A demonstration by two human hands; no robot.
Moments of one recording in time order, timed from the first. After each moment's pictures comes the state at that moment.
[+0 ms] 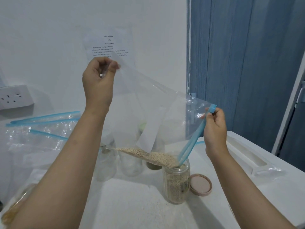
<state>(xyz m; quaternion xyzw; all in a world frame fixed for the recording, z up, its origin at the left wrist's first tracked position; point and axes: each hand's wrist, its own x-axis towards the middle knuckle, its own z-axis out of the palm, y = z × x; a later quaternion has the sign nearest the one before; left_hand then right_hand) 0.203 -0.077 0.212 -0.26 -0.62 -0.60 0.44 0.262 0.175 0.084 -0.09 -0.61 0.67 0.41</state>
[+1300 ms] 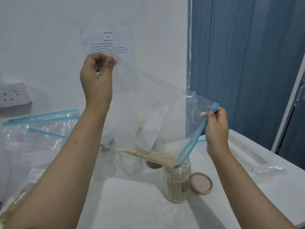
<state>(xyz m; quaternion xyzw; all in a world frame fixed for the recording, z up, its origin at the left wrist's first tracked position) 0.204 -0.074 0.213 -0.24 -0.61 -0.60 0.46 0.256 0.176 0.081 -0.10 -0.60 0.68 0.41</state>
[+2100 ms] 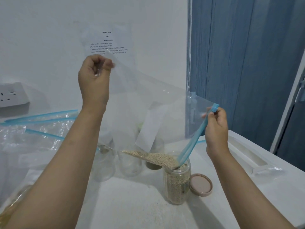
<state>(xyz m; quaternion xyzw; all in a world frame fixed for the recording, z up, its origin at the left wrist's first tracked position) 0.191 -0.084 0.210 -0.25 -0.62 -0.59 0.45 0.253 0.176 0.080 -0.10 -0.60 0.67 0.41</state>
